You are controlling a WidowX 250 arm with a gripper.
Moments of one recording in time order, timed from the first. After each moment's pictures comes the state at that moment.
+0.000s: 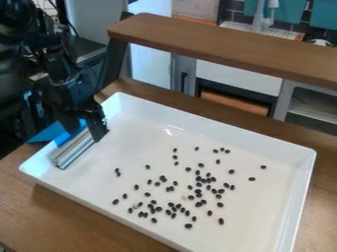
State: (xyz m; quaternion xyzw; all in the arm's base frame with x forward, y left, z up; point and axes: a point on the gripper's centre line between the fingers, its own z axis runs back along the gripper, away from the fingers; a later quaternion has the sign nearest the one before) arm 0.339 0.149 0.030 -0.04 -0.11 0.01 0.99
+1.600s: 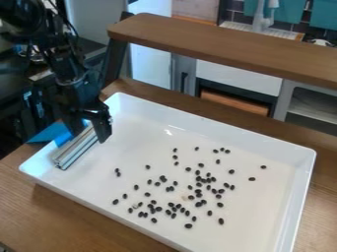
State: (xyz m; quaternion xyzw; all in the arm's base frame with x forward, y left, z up) arm 0.343 0.144 0.027 -0.05 -0.09 0.04 0.99
